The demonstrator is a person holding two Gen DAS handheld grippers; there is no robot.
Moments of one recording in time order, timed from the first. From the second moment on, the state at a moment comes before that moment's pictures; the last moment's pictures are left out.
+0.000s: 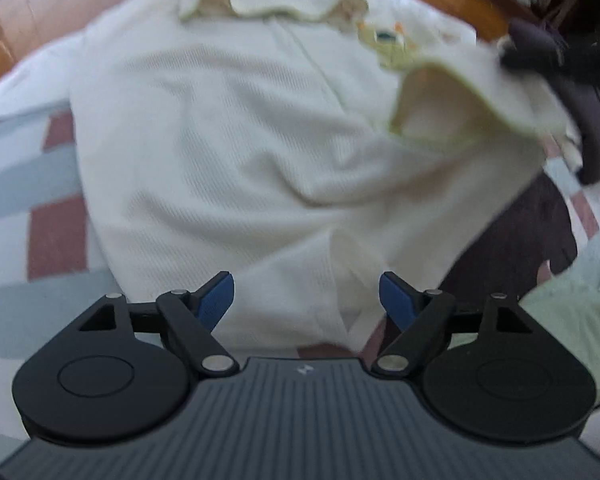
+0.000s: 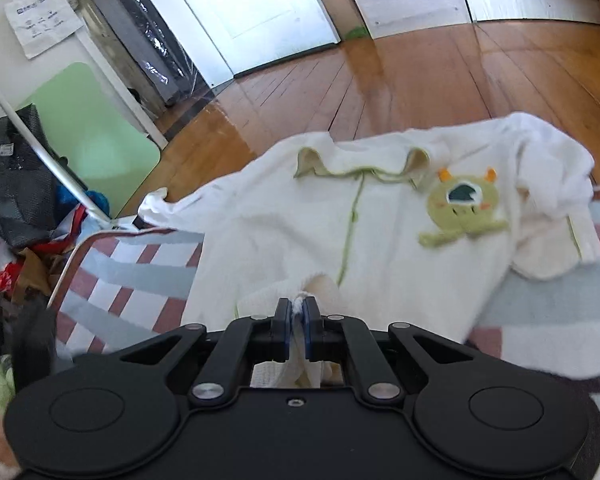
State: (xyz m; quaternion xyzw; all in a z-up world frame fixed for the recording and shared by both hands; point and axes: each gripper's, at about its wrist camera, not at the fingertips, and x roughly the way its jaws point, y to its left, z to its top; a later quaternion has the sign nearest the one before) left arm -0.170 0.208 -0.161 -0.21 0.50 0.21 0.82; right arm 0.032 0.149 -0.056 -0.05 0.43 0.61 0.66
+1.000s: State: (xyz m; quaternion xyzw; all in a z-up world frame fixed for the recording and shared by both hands) left arm -0.221 0.249 -0.164 -0.33 0.45 0.34 0.76; right arm 0.018 0.101 -0.165 -0.04 0.60 0.60 0.53
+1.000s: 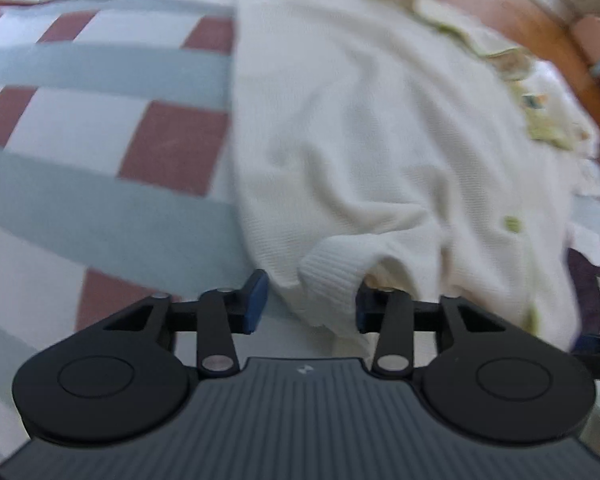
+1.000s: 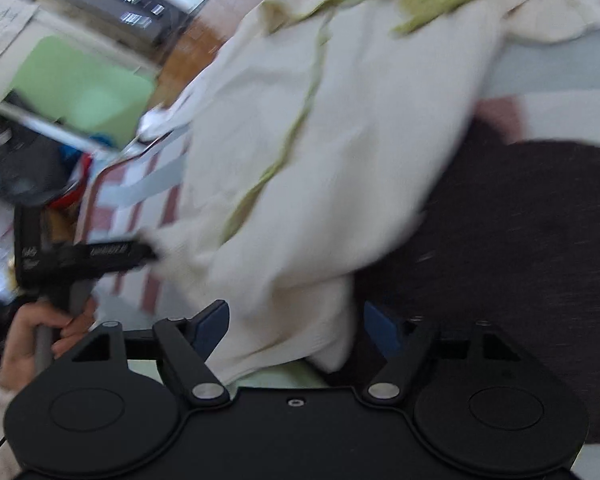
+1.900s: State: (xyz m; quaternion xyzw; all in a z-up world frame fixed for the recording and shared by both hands) left arm -0.182 0.223 -0.177 -0.20 0.49 0.32 0.78; right arm 0.076 0.169 -0.115 -0.07 0.48 0.50 0.72
